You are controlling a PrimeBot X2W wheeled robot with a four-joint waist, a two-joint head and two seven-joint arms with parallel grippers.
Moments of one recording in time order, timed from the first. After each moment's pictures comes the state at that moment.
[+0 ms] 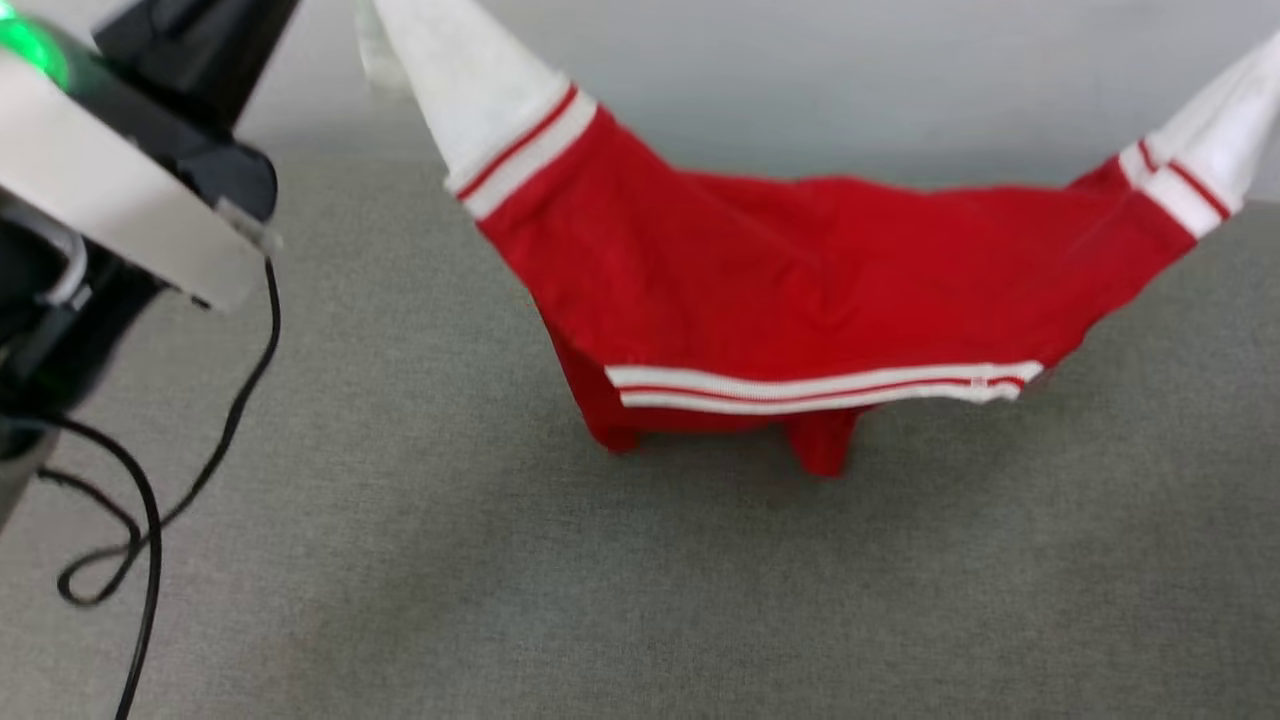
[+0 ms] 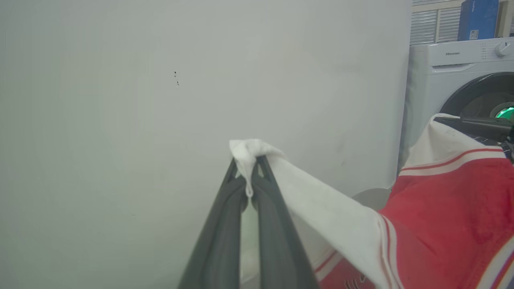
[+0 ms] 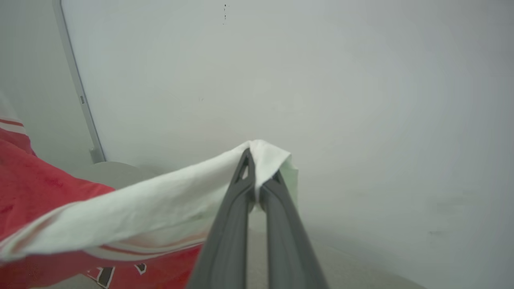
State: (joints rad) left arm -0.89 0.81 -0.50 -0.25 -1.01 0.03 0.16; right arm -0.50 -0.55 -0.07 -0.29 0.68 0.13 0.52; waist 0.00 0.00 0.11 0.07
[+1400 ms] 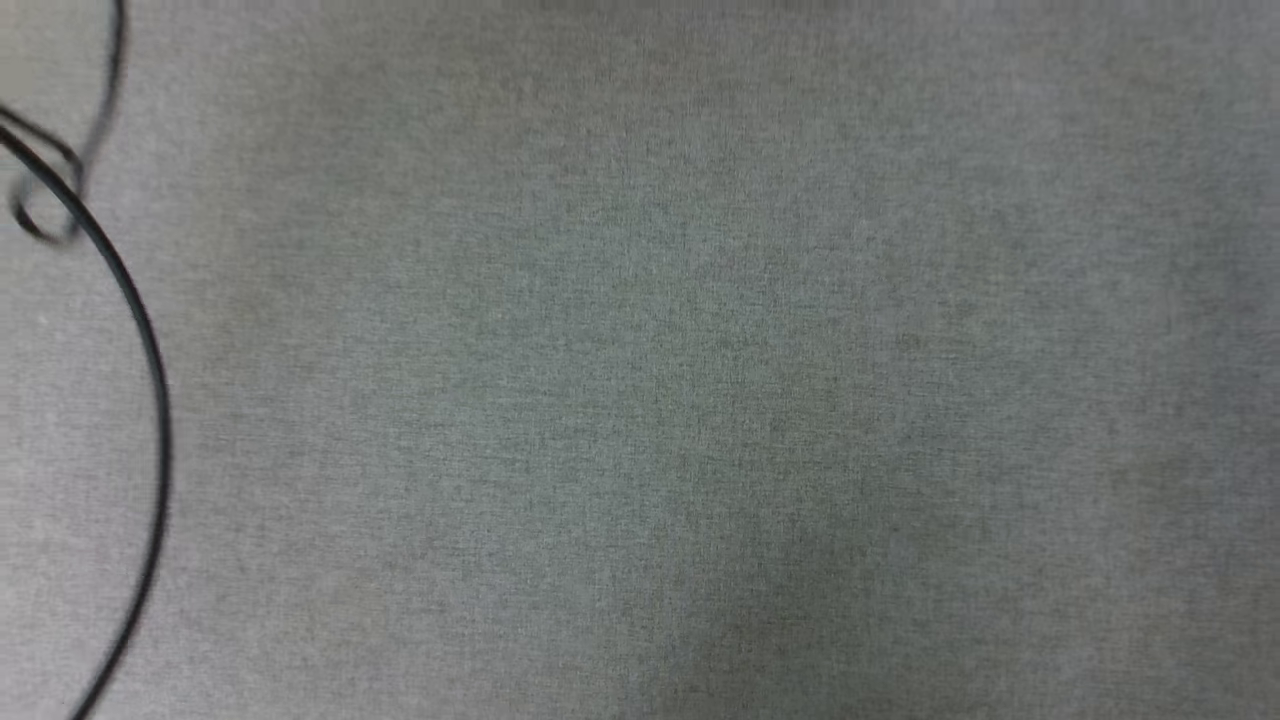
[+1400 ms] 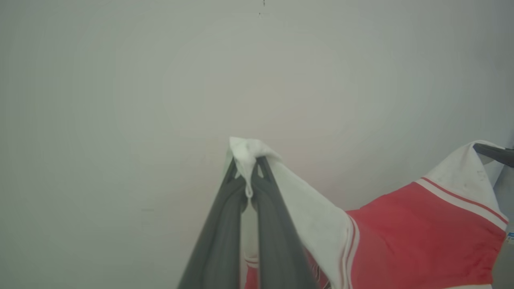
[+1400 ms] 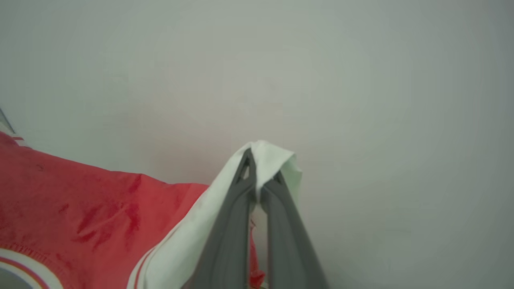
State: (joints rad) left arm -1.49 0.59 -0.58 0.51 -0.92 -0.13 -0.08; right arm -1.47 -0.35 0.29 0.66 0.50 0.13 0.13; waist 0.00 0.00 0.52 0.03
